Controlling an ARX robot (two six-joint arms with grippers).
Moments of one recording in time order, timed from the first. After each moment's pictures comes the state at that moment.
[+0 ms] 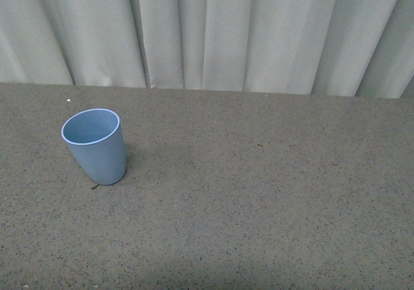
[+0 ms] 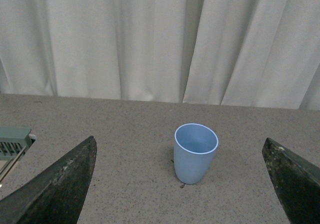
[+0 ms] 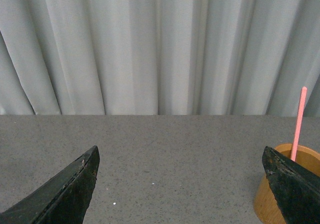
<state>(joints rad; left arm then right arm) 0.00 0.00 0.02 0.00 0.00 -0.01 0.00 0.00 0.01 0.00 0.00 0.00</state>
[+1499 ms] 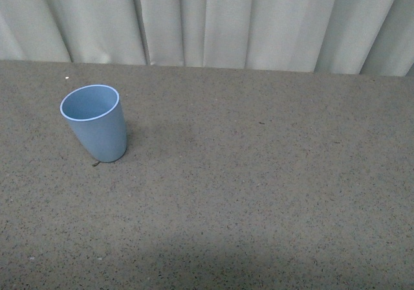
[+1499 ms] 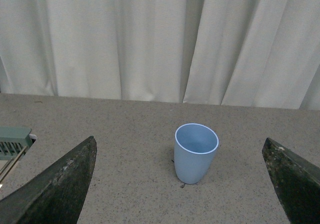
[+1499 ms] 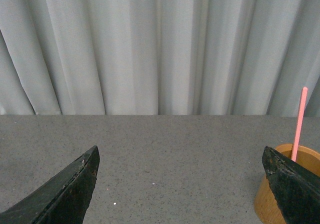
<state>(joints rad) 0.00 0.00 0.02 0.00 0.00 -0.01 0.00 0.00 0.01 0.00 0.00 0.00</state>
